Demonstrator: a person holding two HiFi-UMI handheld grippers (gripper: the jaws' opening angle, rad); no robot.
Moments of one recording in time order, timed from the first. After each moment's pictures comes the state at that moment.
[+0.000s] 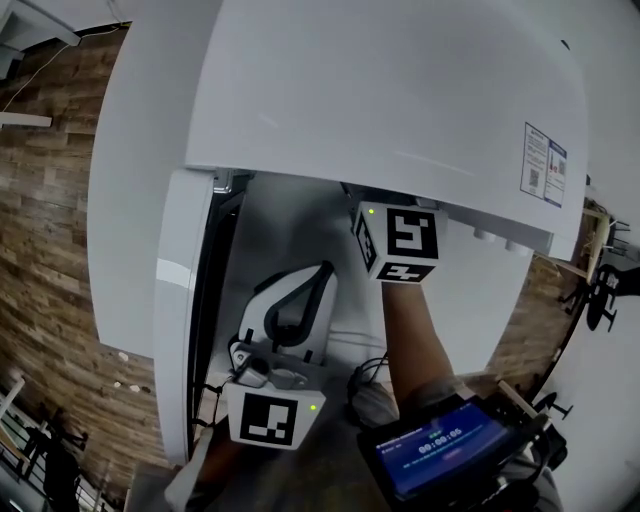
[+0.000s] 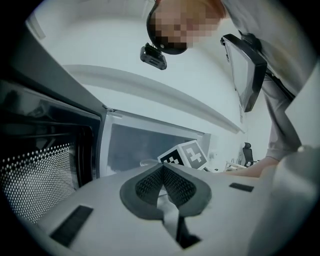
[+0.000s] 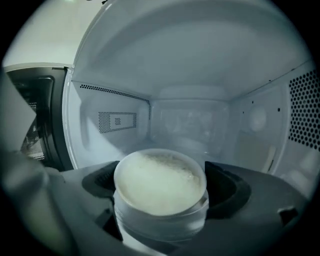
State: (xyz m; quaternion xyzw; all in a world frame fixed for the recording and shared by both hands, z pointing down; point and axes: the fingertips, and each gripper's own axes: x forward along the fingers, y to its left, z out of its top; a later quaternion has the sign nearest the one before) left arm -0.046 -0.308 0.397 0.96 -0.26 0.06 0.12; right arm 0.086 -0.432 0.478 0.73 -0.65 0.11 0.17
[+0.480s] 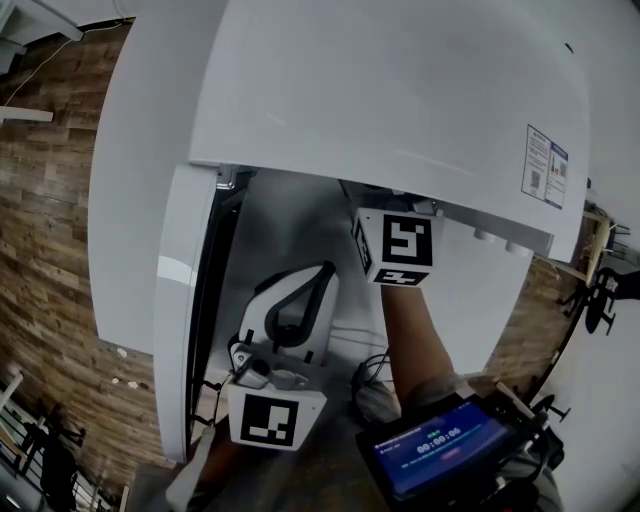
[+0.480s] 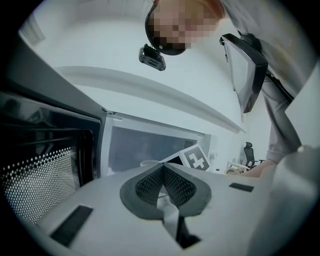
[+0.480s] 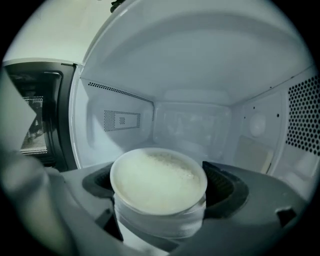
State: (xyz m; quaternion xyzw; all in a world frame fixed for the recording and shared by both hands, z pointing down) left arm -0.048 -0.308 0.393 0.96 -0.26 0.06 0.11; right arm 0.080 -0.429 0.477 0.72 -0.66 0.09 0.18
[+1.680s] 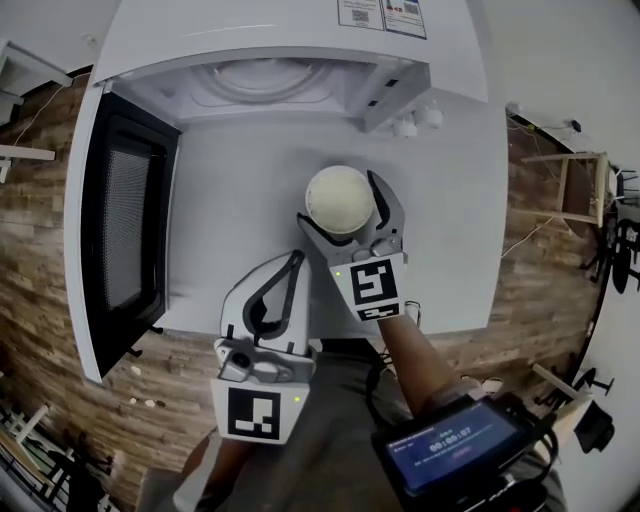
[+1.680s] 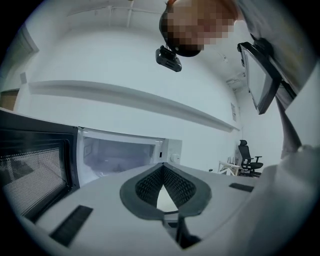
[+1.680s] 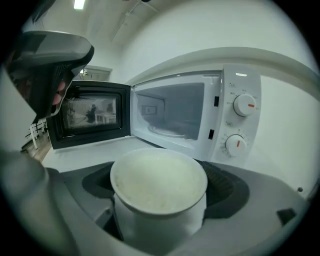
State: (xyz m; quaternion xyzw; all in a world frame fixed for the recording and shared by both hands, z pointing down) left arm -0.019 -0.180 0.360 0.96 -0.26 0.04 0.08; right arm 0.062 -0.220 0.505 0.67 -0.71 0.13 0.21
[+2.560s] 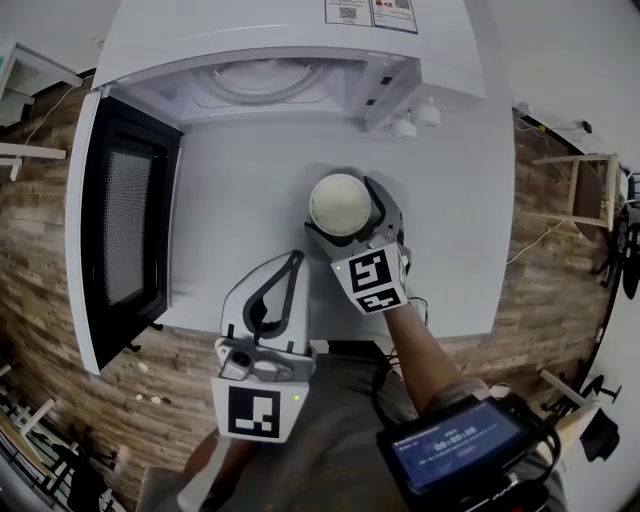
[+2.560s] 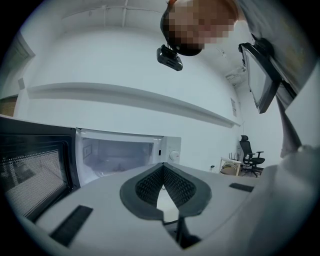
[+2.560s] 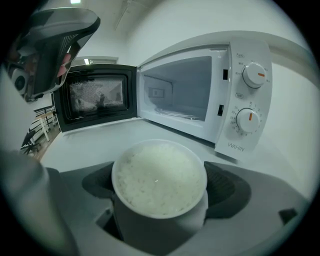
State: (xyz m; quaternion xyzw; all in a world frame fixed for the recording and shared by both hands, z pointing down) left arm -0.012 -0.173 0.363 0.96 -0.26 0.06 0.06; right arm 0.062 -0.204 0.554 0.61 -0.73 0.17 0.26
